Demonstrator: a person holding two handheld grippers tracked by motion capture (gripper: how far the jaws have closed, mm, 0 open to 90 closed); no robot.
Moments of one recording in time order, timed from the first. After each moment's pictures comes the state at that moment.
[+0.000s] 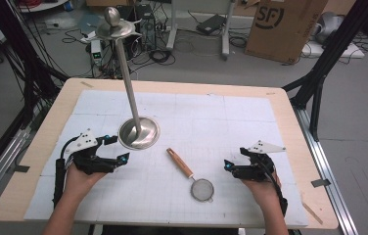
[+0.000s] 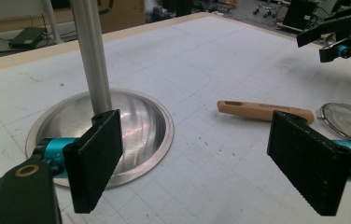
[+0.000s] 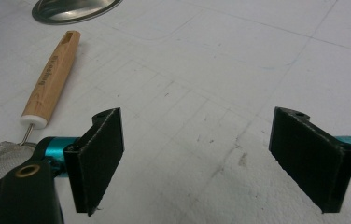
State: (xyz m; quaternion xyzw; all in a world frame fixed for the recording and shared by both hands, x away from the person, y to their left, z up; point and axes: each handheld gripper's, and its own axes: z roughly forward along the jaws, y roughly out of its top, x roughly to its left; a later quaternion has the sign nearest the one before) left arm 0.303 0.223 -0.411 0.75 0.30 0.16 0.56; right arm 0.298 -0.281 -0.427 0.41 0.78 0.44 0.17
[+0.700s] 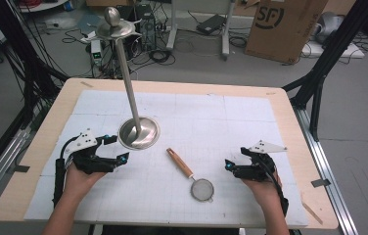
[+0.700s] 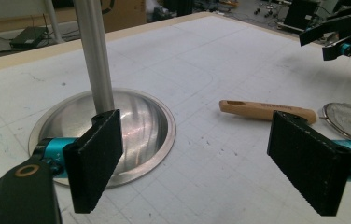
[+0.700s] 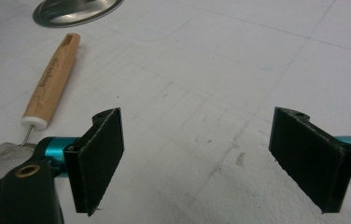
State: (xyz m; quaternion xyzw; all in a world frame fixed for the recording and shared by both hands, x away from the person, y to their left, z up) left arm 0.304 0.224 -0.411 0.75 0.30 0.16 0.56; right arm 0.297 -0.282 -0.425 0.40 0.78 0.45 0.17
